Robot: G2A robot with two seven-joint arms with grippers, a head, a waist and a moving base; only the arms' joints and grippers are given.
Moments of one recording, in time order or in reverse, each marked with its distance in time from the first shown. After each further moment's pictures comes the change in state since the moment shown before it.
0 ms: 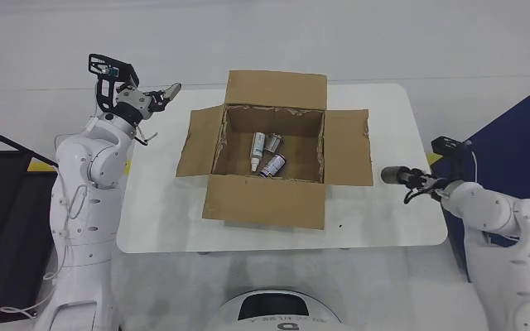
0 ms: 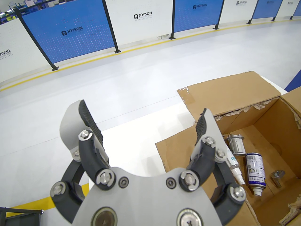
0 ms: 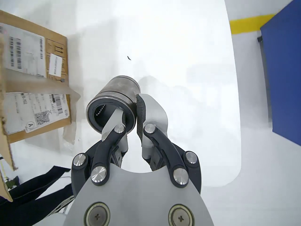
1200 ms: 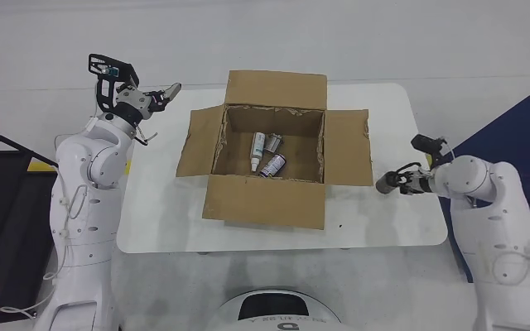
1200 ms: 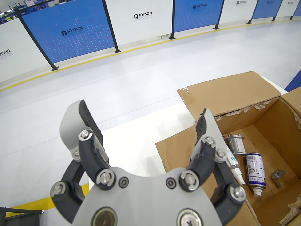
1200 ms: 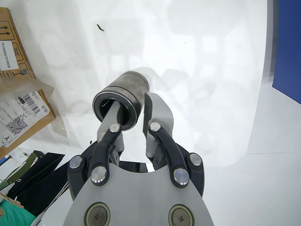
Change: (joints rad) left arm 0.000 0.000 0.000 0.000 0.000 0.000 0.000; right arm 0.251 0.021 -0.183 0.238 -0.076 0.088 0.243
